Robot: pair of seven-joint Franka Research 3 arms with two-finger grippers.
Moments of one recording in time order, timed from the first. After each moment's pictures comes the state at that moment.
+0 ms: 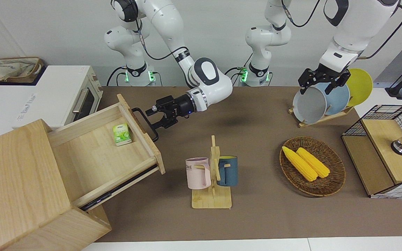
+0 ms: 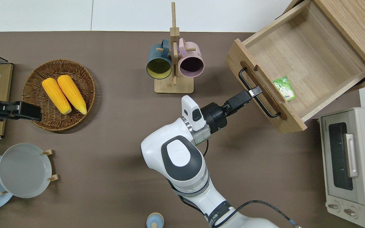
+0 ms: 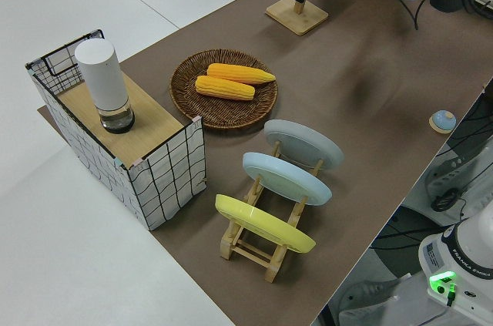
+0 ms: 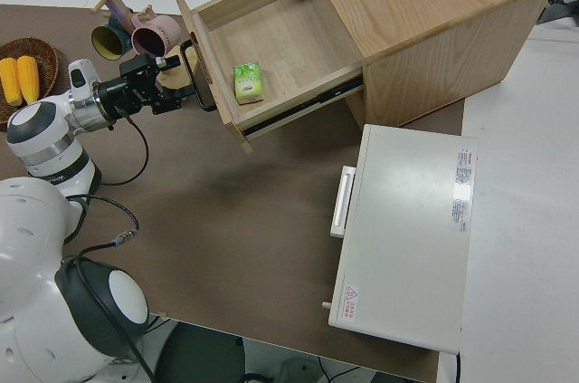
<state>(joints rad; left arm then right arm) 0.03 0.04 -0.06 -1.51 0.00 1.52 0.02 0.68 0.45 0.04 -1.67 -1.43 1.38 0.53</state>
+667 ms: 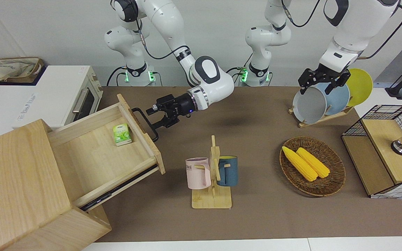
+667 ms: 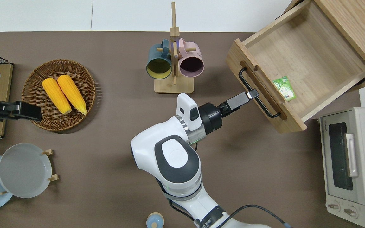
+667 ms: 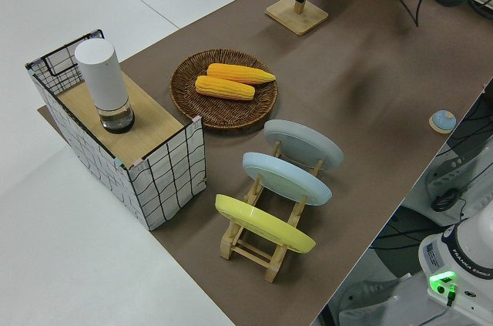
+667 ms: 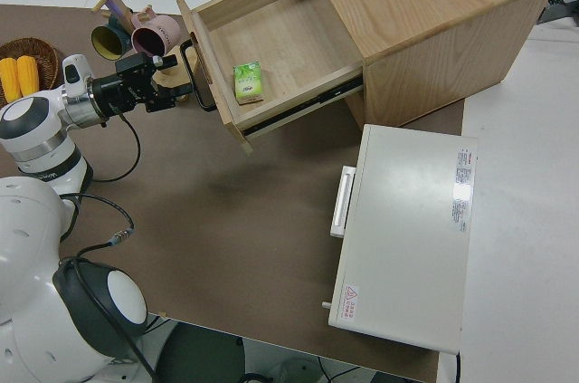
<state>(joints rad) 0.03 0.04 -0.06 -1.51 0.00 1.52 0.02 0.70 0.45 0.04 -1.57 -1.28 1.38 0.53</state>
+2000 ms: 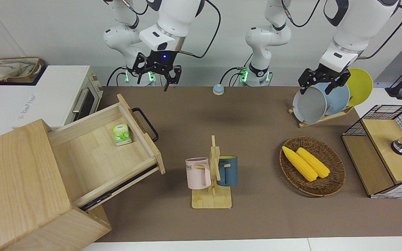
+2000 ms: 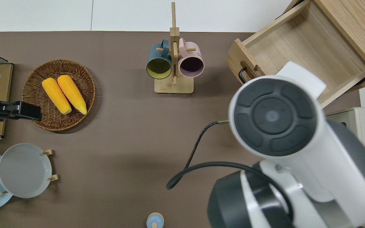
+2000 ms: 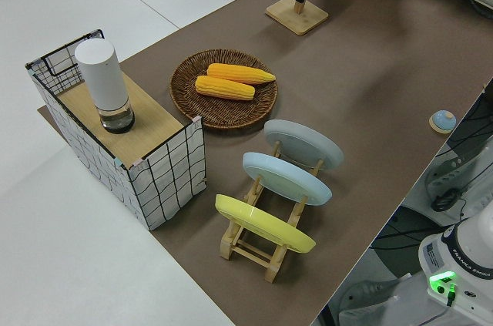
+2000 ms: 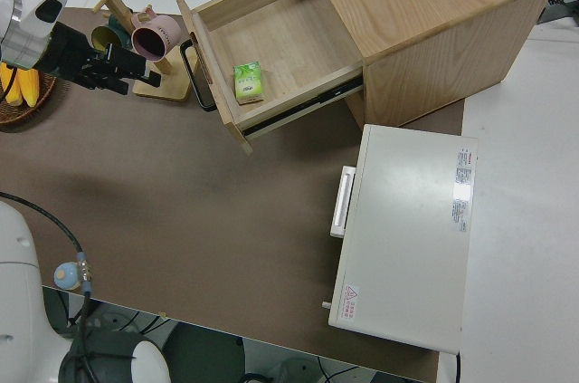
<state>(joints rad) 0.03 0.04 -0.06 -1.51 0.00 1.52 0.02 0.46 0.13 0.04 -1.37 -0.38 1.44 0.46</state>
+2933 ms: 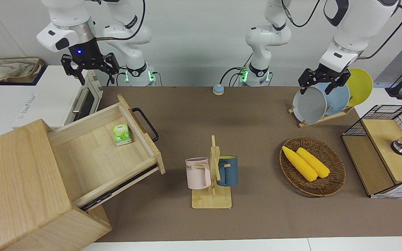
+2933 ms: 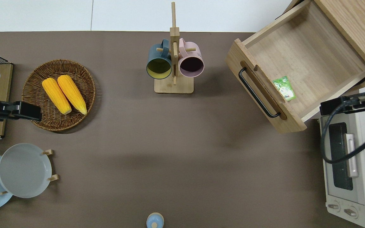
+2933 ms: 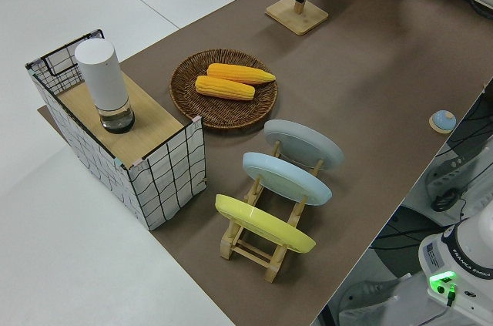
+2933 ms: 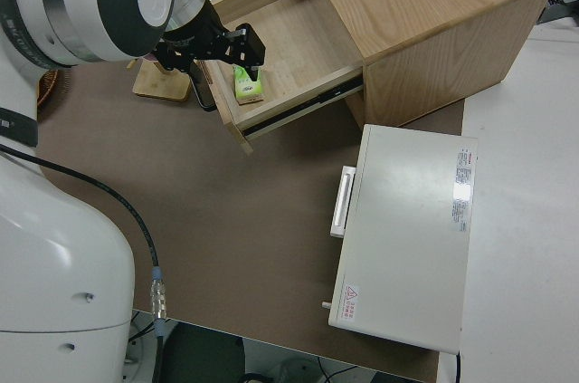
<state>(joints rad) 0.03 0.04 -0.06 -1.51 0.00 1.52 0.02 0.06 0.06 0.00 -1.38 -0.04 1.45 -0.02</state>
